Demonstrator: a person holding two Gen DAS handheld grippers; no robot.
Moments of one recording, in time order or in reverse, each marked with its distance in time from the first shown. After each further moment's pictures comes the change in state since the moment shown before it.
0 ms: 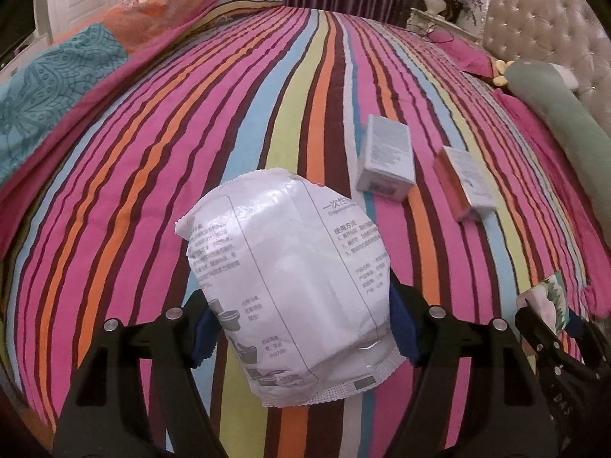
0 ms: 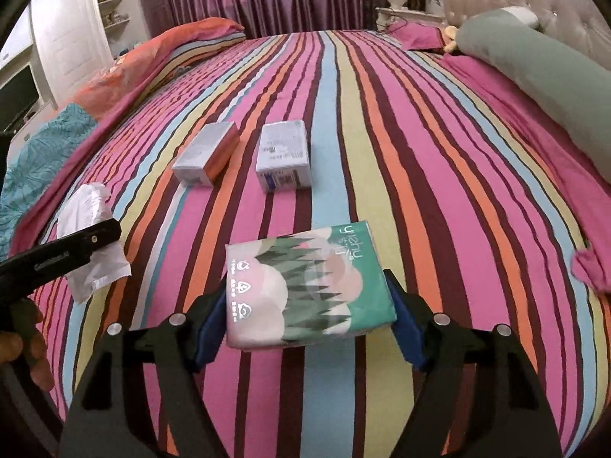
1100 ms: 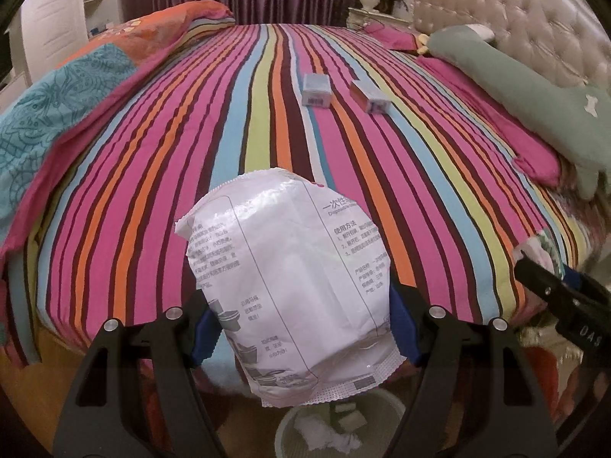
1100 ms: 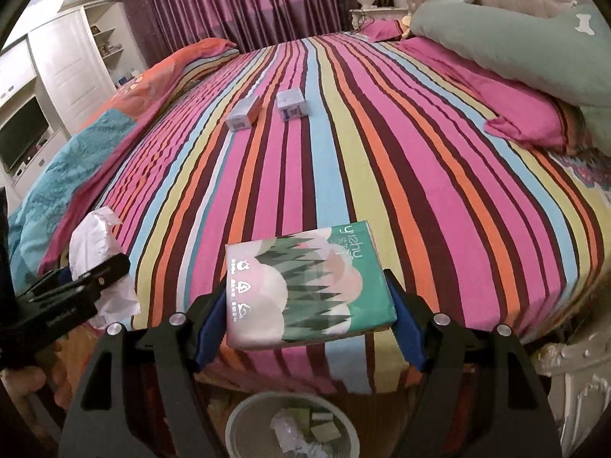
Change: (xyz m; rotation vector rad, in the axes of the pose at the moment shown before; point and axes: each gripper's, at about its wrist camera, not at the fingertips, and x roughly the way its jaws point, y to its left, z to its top) left arm -0.143 0.018 -0.174 0.191 -0.050 -0.094; right arm -0.137 0.008 -0.144 0.129 -0.035 0.036
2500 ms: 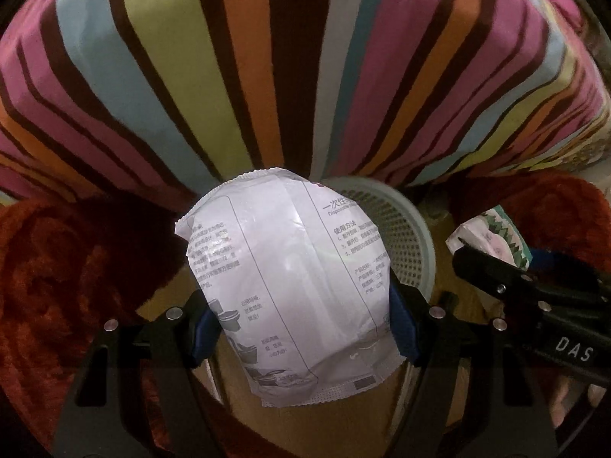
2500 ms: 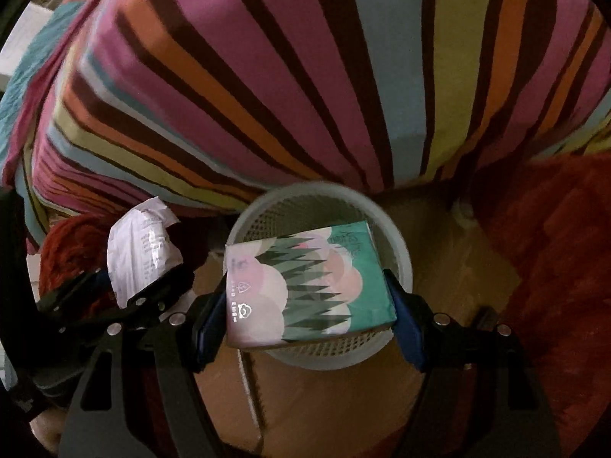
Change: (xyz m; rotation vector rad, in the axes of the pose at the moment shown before) left arm 0.087 -0.012 -0.193 0.027 0.603 -0.046; right arm 0.085 -0.002 -0.162 0.166 0.636 0.040
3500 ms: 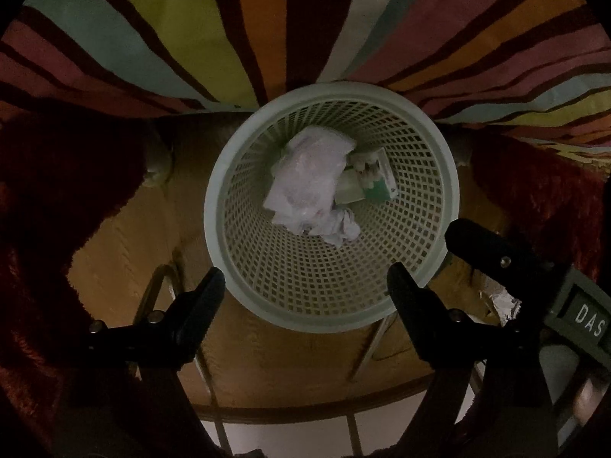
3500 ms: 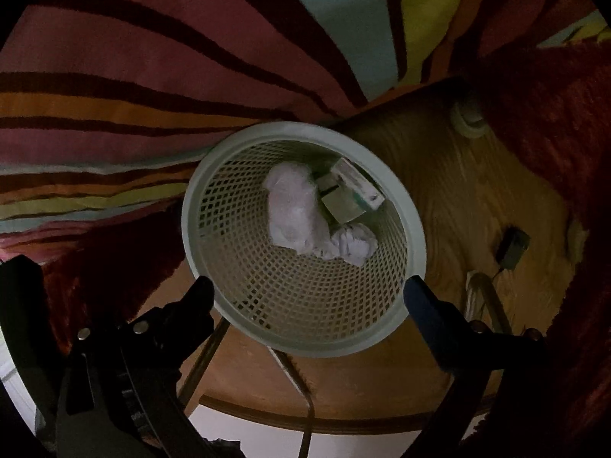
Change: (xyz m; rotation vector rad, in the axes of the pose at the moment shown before) left arm 0.089 0.000 -0.003 -0.125 0.346 -0.065; right arm 0.074 -0.039 -0.003 0.271 0.239 0.007
